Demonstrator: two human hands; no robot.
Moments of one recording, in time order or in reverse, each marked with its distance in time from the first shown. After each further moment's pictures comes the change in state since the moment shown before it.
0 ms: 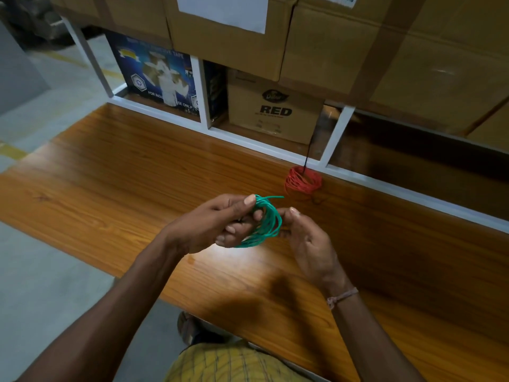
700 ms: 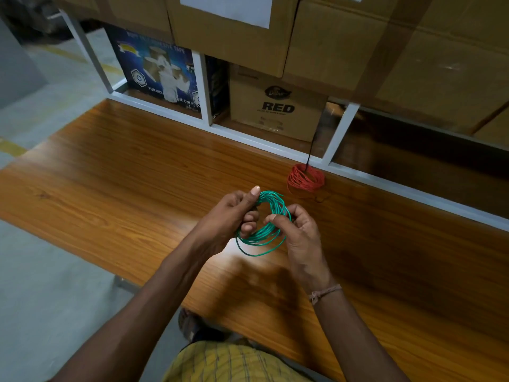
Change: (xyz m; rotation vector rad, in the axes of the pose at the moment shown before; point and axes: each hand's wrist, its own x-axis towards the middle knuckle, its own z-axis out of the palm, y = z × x) left_hand 0.035 -0.027 0.005 -0.039 0.441 0.001; right_hand 0.017 0.016 0.028 0.066 0.362 -0.007
